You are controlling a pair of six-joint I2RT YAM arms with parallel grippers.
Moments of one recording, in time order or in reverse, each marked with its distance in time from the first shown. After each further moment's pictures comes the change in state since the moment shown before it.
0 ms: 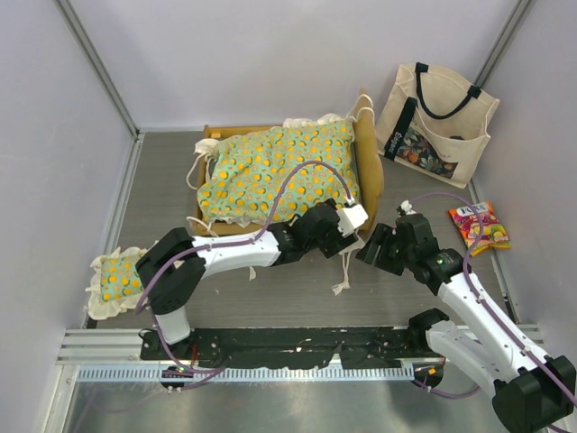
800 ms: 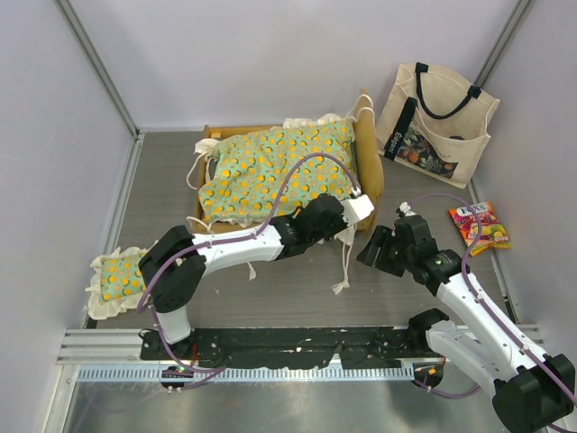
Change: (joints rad) left arm 0.008 0.039 0.078 0.020 -0.053 0.102; right arm 0.005 0.003 -0.017 0.007 0.017 -0.023
